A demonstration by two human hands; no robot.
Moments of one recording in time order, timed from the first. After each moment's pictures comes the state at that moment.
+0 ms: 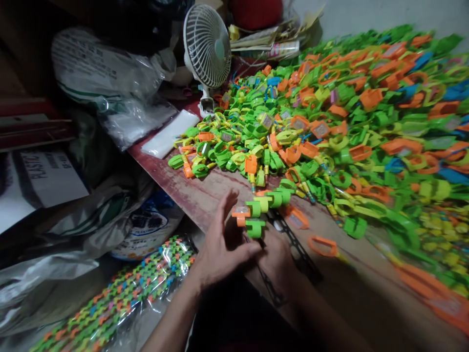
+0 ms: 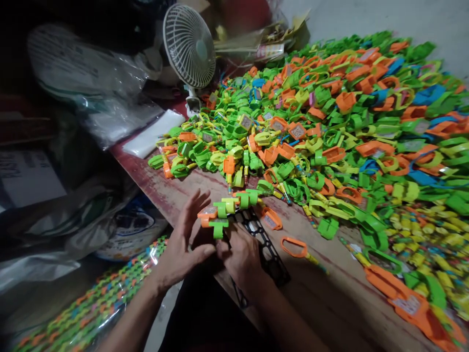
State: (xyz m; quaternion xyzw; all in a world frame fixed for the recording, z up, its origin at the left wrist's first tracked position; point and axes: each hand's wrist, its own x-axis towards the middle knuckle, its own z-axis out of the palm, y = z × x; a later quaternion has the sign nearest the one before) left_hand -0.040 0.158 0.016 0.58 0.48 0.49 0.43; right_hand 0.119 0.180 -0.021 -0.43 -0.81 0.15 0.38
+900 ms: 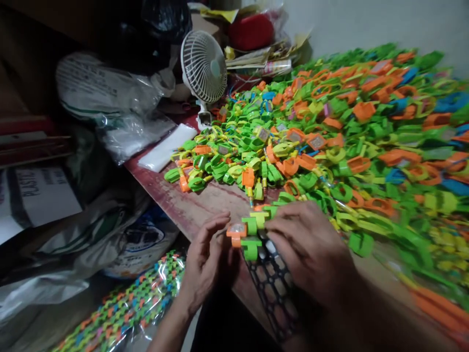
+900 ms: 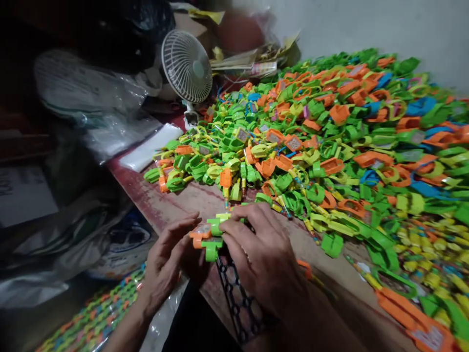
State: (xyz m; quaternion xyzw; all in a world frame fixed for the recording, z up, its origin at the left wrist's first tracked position) left_hand -0.046 0.162 0.009 0.49 0.52 0.57 0.39; right_hand 0.147 0.216 0.083 -0.35 -0.85 0.03 0.39
